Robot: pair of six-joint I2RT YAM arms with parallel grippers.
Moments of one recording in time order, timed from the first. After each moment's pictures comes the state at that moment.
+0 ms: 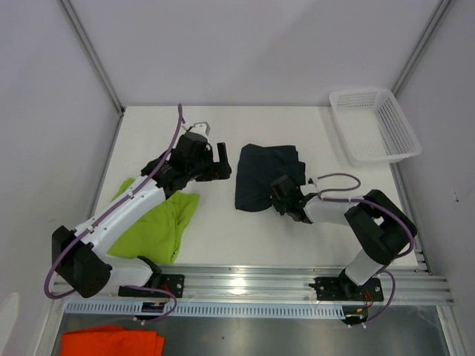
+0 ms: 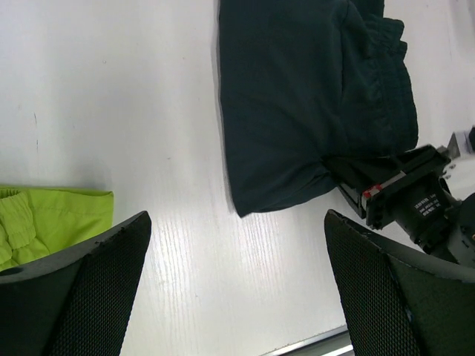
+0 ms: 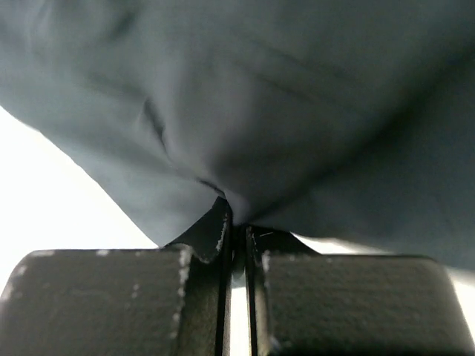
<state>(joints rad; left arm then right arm) -0.60 1.28 1.16 -0.58 -0.14 -0.54 0.71 1.63 0.69 0.03 0.39 1.72</state>
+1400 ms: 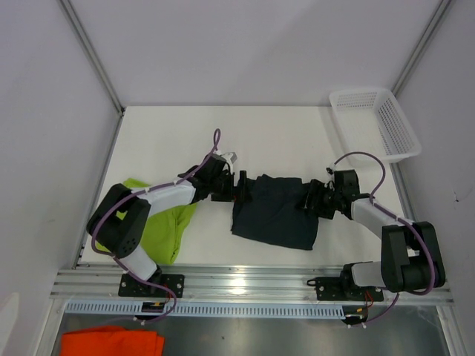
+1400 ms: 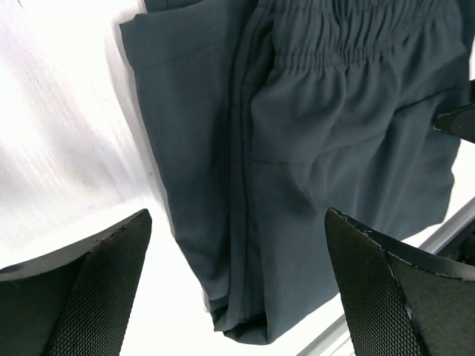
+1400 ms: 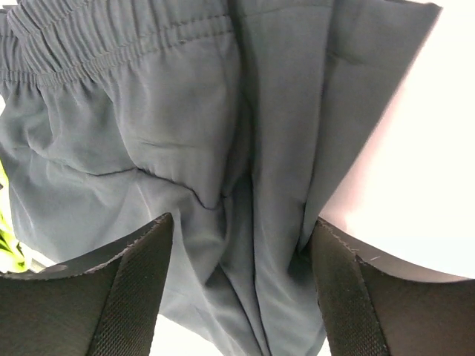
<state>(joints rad) -0.60 1.64 0.92 -0.12 0.26 -0.53 0.14 1.35 0.58 -0.19 -0.39 0.47</state>
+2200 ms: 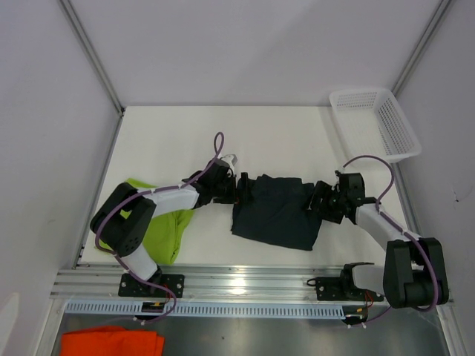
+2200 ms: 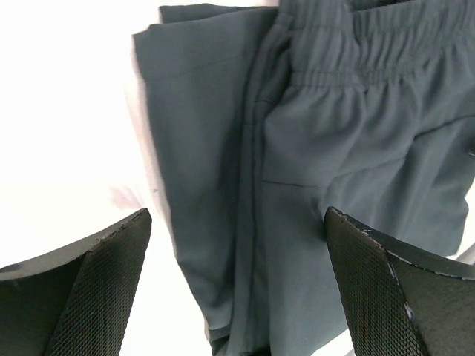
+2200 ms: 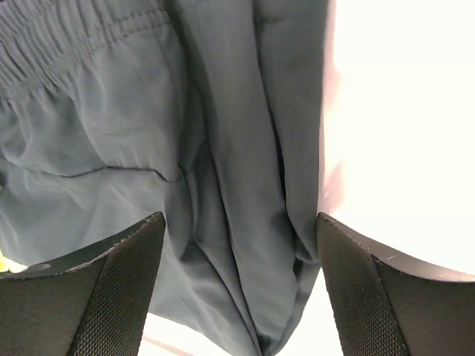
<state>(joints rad) -0.64 1.66 0.85 0.01 0.18 -0.59 0.09 1.24 0.55 -0.28 -0.31 0.49</state>
